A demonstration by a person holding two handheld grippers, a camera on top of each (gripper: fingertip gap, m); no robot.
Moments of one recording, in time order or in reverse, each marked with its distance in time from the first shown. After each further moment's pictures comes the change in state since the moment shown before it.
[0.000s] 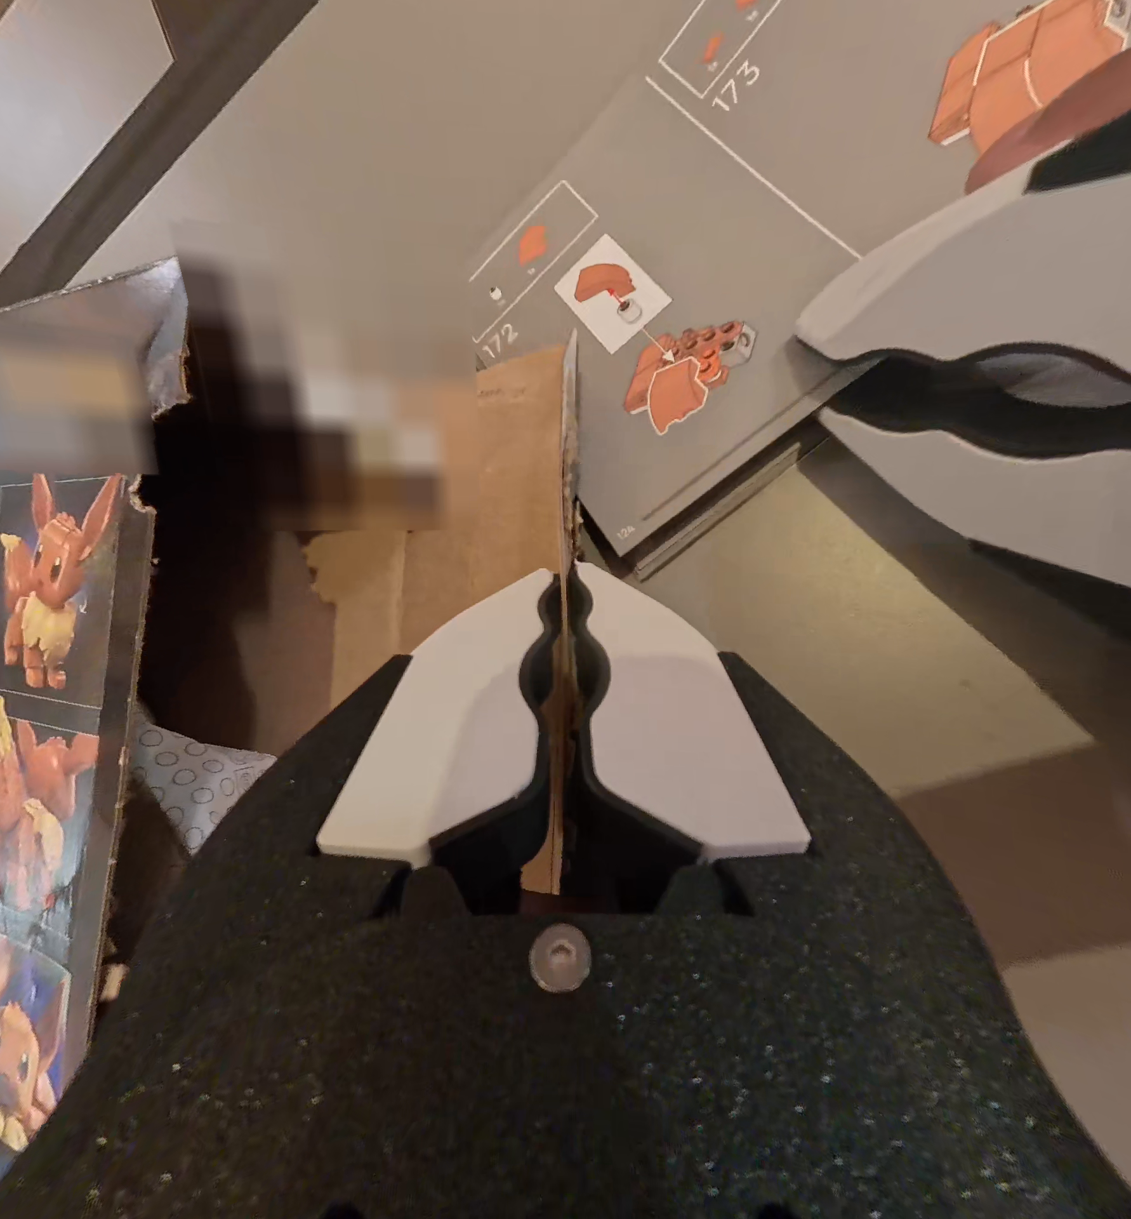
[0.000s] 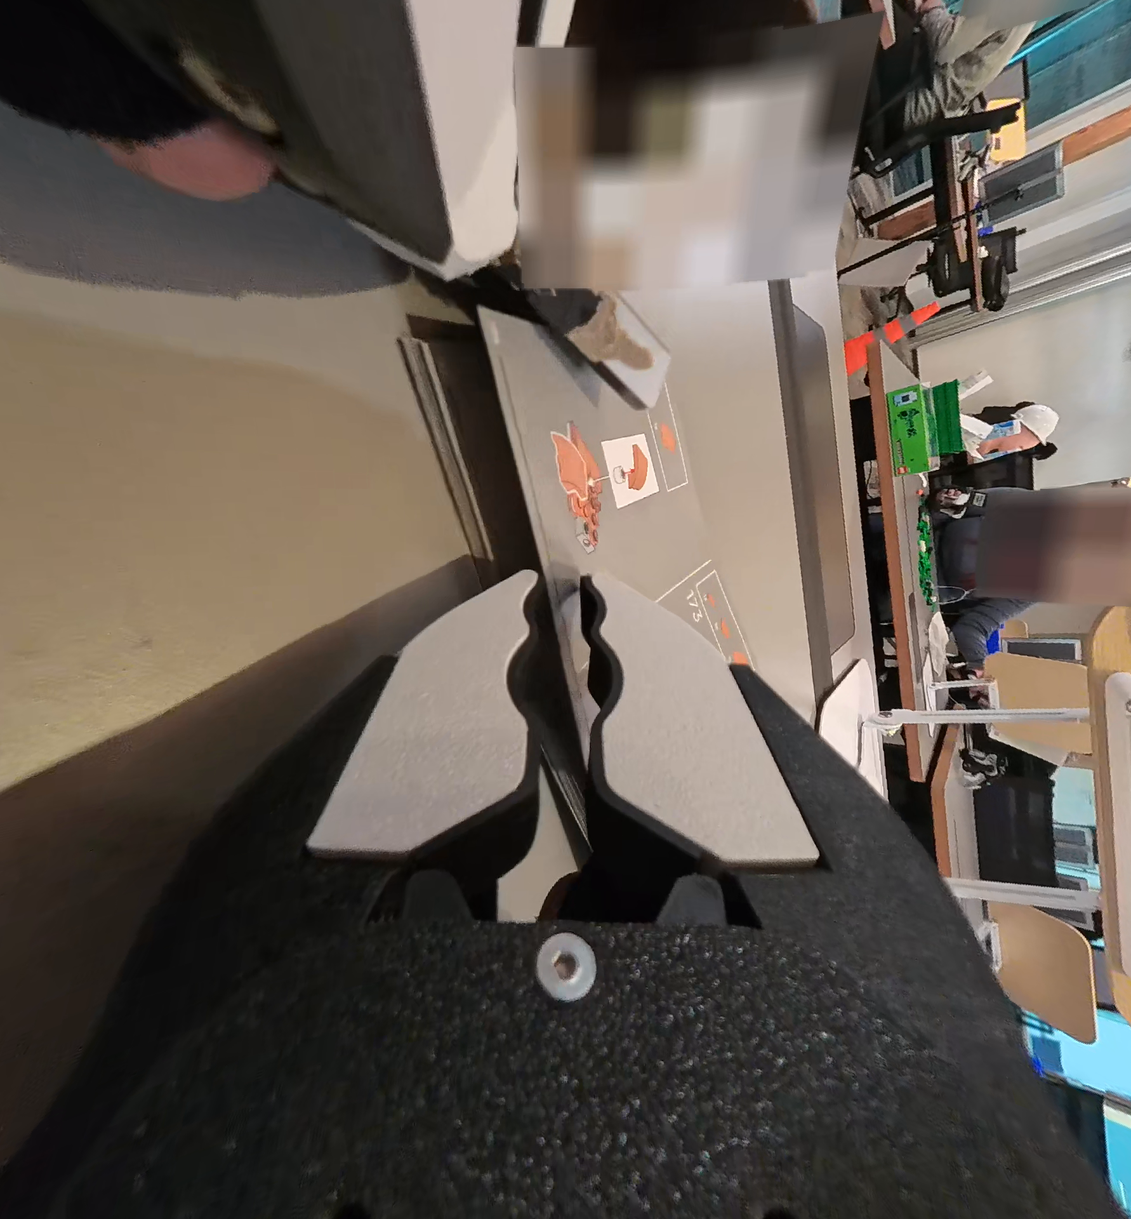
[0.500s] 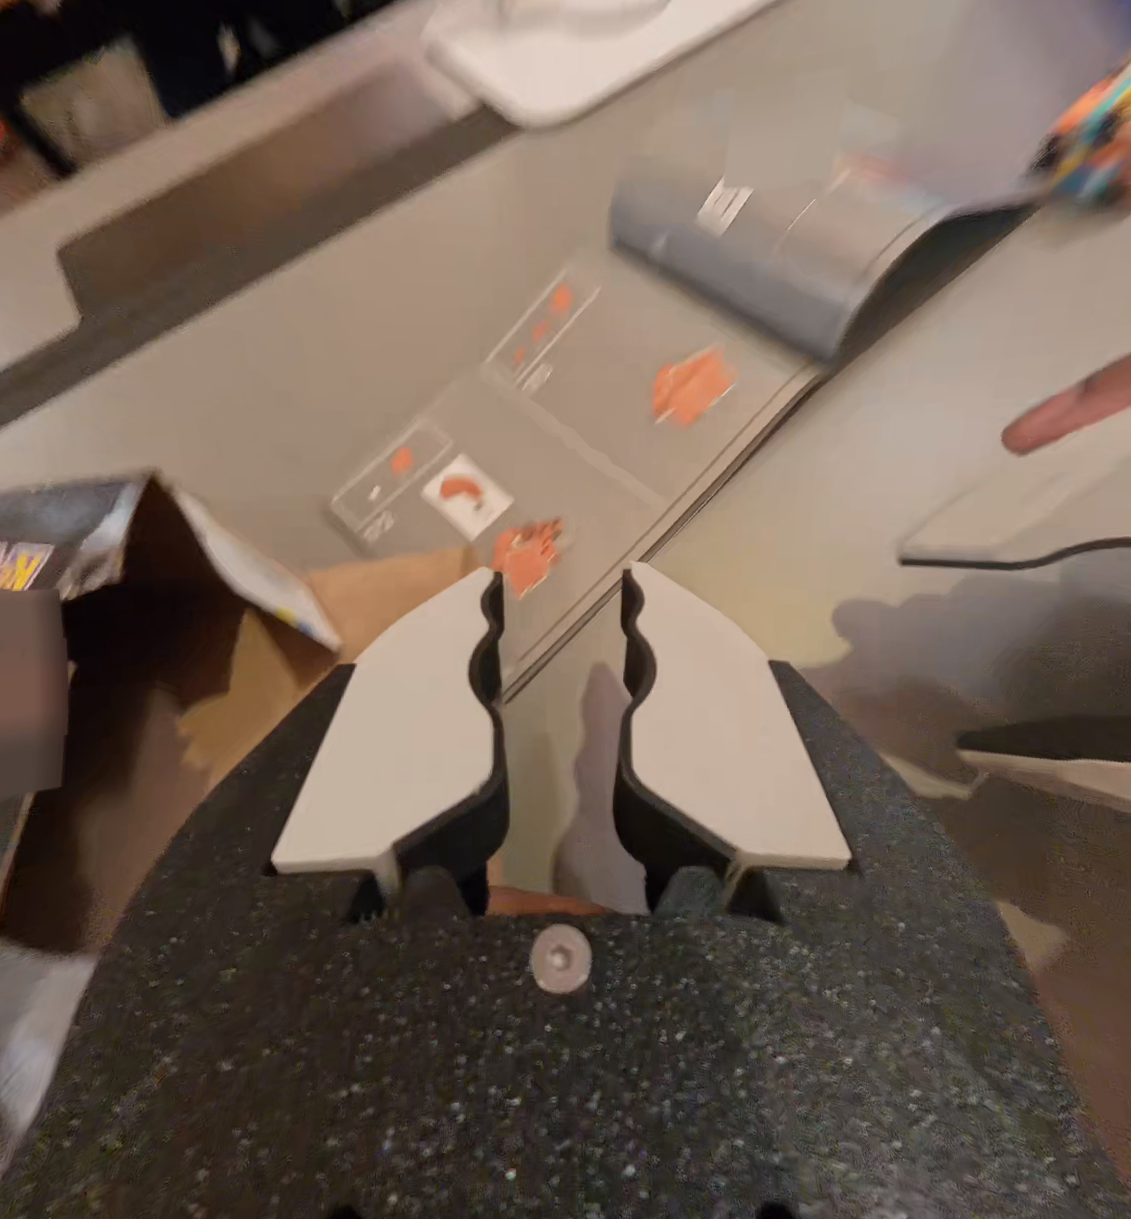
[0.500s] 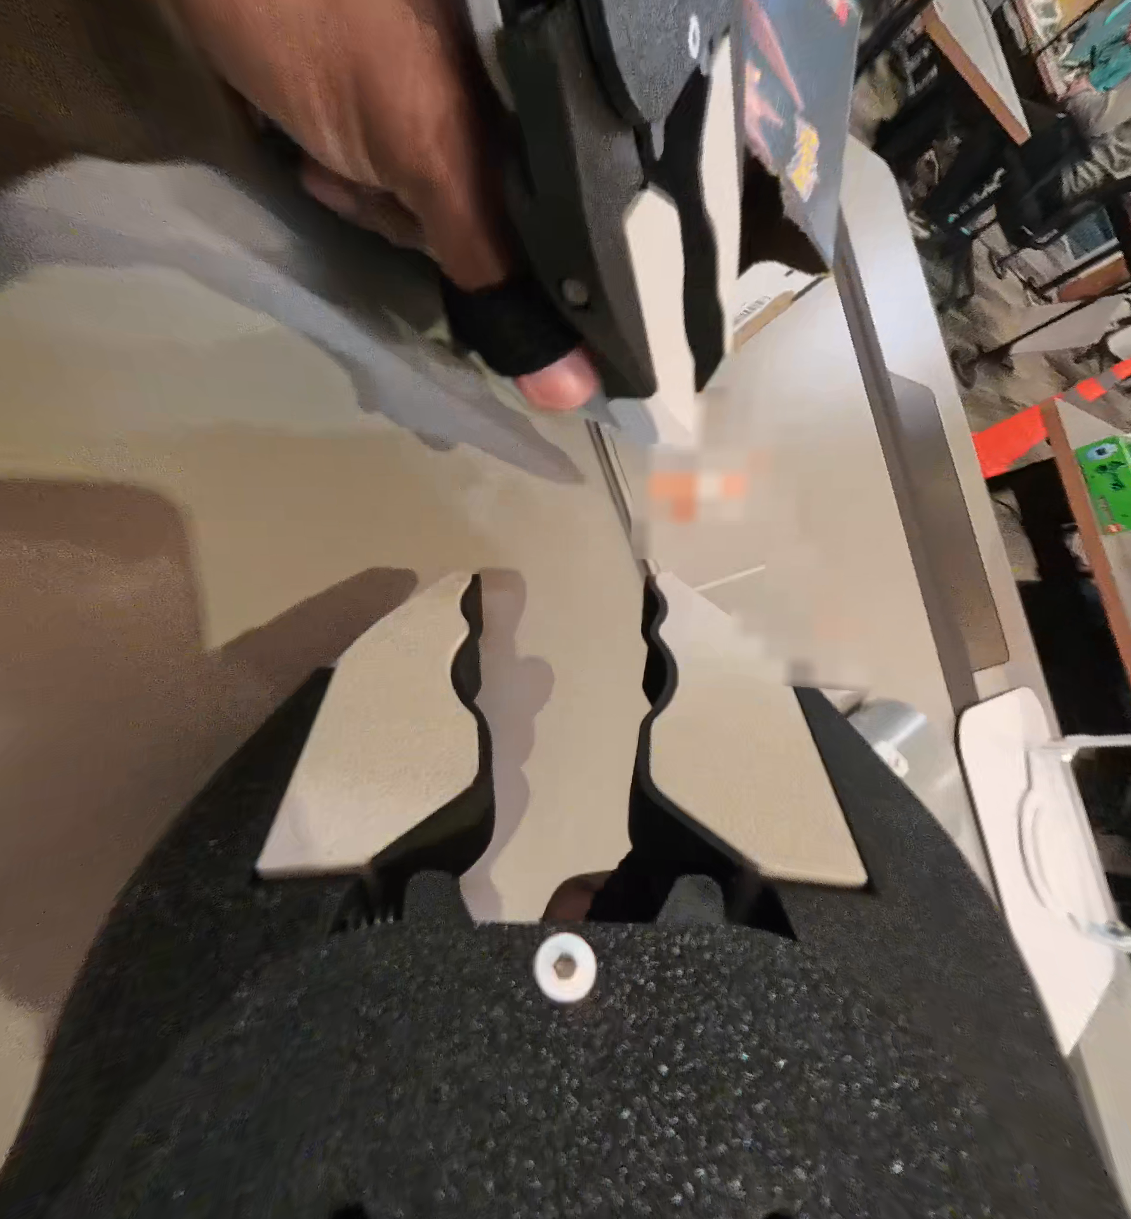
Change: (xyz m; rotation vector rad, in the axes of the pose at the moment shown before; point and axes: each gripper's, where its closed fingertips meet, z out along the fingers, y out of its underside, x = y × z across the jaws) left arm 0.036 -0.048 -0.029 0.345 0.267 -0.060; right arm -0.026 -0.014 -0.110 0.209 -0.242 0.184
